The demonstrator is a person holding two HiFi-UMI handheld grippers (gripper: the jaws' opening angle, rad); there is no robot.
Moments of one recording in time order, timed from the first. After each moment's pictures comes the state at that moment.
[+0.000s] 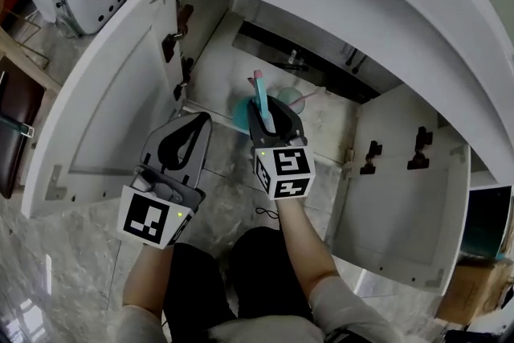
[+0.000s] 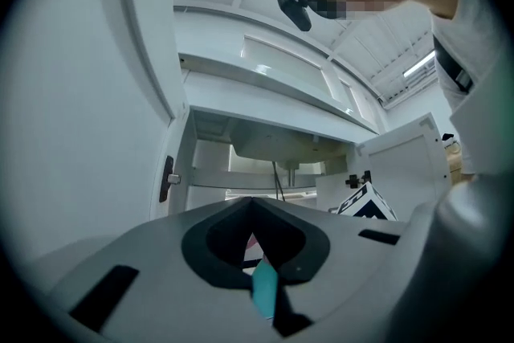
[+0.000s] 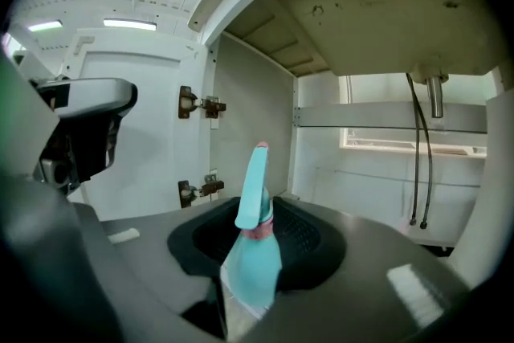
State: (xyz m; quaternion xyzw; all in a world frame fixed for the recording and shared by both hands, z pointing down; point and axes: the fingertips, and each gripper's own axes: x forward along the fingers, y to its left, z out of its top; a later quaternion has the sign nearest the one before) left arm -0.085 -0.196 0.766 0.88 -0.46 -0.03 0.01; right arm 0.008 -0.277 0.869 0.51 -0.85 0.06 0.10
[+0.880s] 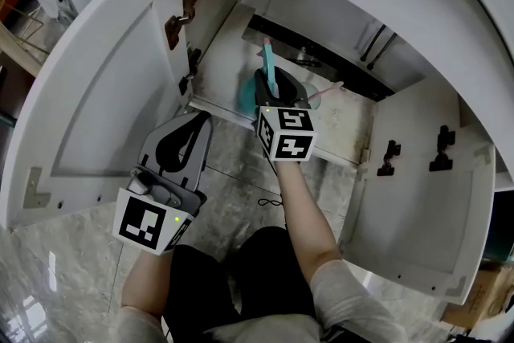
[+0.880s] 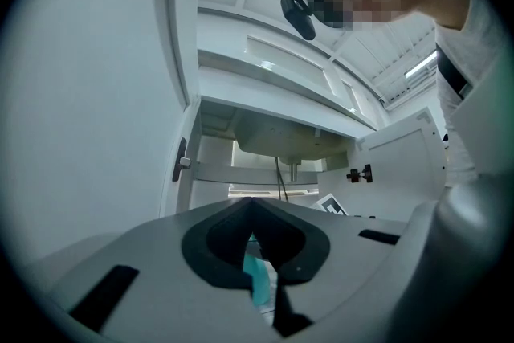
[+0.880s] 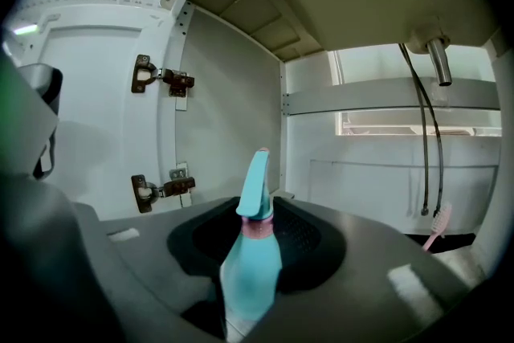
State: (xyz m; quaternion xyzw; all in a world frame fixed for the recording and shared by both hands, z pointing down) left arm -0.098 -0.196 0.794 0.88 -0.47 -0.04 0.01; right arm 0.002 -0.348 0.907 0.54 -0.83 0.09 0.09
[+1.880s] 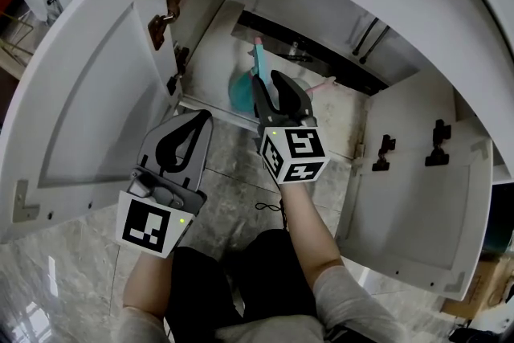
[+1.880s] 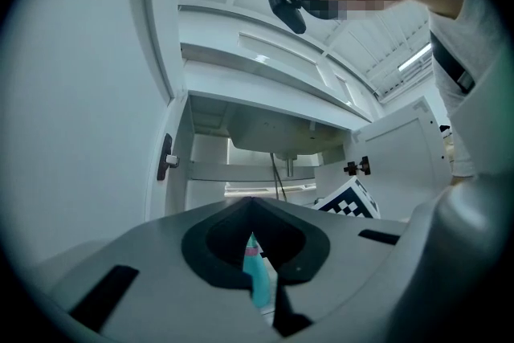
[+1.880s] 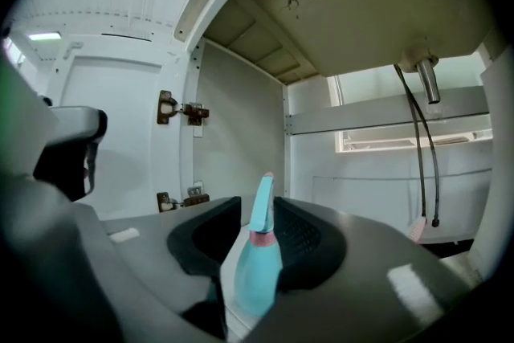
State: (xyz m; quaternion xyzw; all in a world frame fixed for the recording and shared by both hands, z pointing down) left arm -0.081 -0.201 0.800 0.89 -0.46 -0.01 0.00; right arm 0.013 -0.311 0.873 0.52 -0.85 0.06 0.04
